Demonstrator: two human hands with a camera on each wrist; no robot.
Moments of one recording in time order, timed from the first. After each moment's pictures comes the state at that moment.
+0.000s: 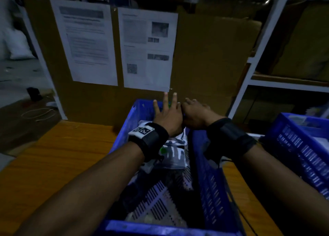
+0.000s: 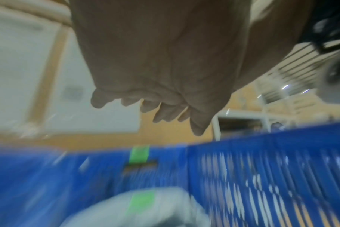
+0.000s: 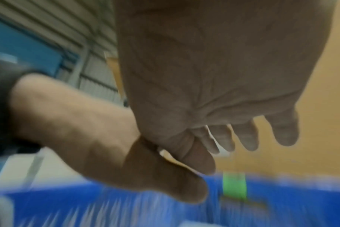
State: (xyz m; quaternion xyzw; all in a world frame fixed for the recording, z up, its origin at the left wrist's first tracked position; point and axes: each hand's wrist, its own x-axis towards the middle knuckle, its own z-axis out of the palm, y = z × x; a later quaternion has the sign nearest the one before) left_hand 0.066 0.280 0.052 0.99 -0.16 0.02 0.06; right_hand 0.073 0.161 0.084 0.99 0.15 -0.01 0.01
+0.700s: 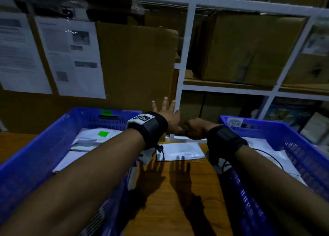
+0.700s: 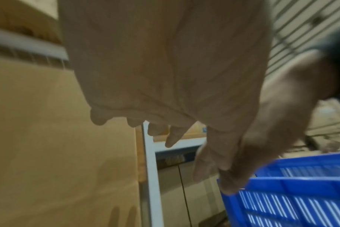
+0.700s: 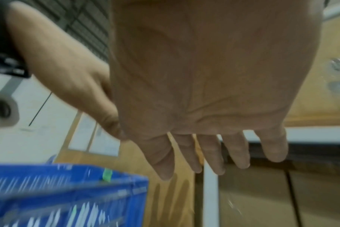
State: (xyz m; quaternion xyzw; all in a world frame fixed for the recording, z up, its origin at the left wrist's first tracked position) left_hand 0.077 0.015 0.098 0.98 -0.19 -0.09 -0.06; right_hand 0.085 -0.127 0.071 0.99 0.11 -0.12 0.04
